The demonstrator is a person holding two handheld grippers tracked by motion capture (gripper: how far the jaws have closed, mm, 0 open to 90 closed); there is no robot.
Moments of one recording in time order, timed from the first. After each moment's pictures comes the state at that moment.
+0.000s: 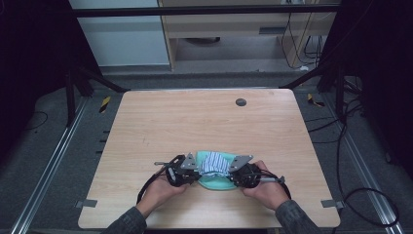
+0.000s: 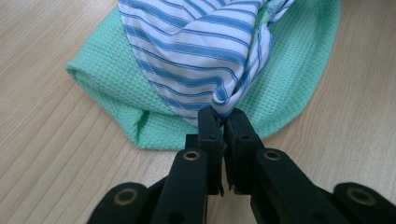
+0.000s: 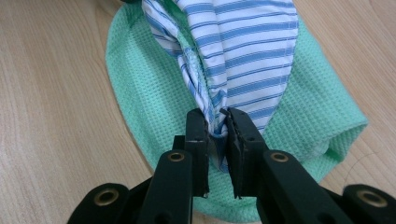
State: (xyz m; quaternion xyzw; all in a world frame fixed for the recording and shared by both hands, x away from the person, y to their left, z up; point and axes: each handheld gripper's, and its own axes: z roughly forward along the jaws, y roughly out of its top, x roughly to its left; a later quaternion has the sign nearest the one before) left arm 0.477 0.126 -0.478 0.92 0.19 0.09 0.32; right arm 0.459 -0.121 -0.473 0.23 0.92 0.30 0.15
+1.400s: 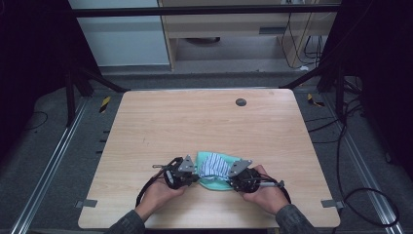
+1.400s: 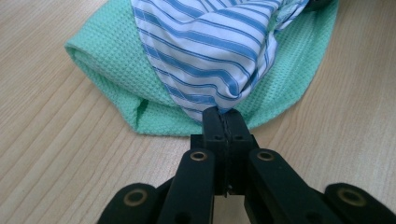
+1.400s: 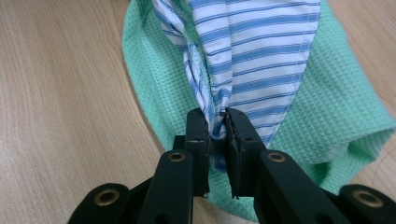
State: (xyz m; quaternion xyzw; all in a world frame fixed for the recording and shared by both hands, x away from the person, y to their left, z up) left arm 0.471 0.132 -0.482 0.92 0.20 0.09 0.32; right arm 0.449 -0.120 -0.482 0.22 0.92 0.29 0.14
